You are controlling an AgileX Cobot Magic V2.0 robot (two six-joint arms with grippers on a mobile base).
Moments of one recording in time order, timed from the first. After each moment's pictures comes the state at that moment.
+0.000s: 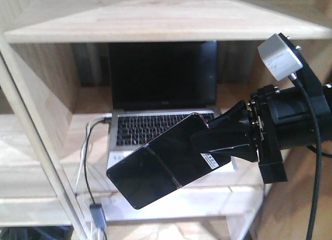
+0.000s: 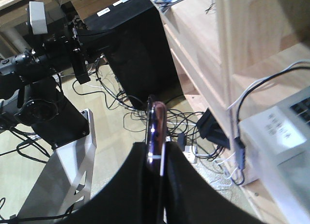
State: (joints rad) left arm 0.07 -0.01 0.03 -0.03 0.18 0.15; right arm 0.19 1.23 -1.01 1.13 1.22 -1.18
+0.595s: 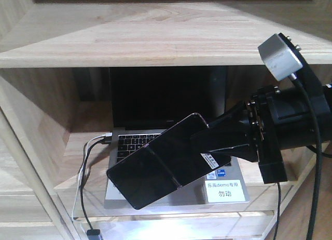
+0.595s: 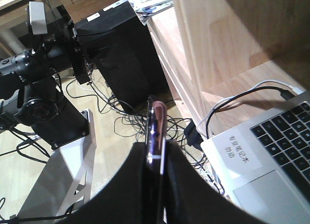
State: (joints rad) left arm 0.07 -0.01 0.03 -0.03 0.18 0.15; right arm 0.19 1.23 -1.01 1.13 1.22 -1.18
